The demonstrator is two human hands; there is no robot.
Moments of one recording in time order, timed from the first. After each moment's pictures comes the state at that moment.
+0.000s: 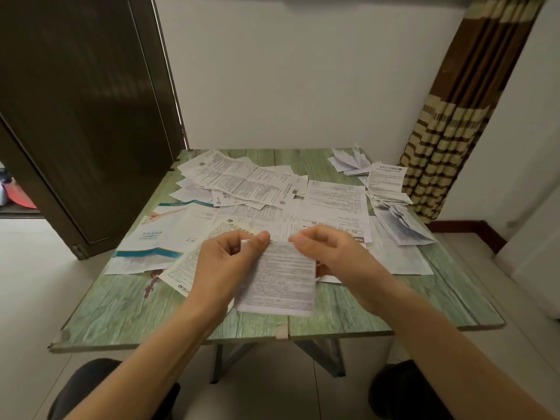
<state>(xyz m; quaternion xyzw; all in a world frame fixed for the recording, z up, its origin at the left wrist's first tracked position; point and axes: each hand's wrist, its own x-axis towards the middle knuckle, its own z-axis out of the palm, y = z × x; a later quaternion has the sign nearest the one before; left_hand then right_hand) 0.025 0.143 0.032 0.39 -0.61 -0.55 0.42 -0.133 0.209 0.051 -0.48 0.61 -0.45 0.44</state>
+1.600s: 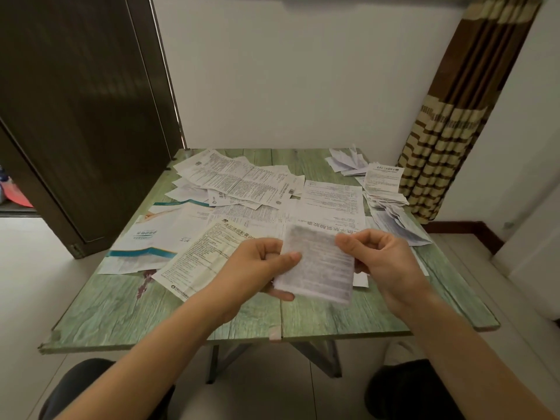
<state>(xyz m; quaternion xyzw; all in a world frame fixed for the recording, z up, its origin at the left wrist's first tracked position) 0.006 0.149 0.042 0.33 -0.64 -0.66 0.22 -0.172 0.227 0.039 -0.35 0.61 -0.60 0.37</state>
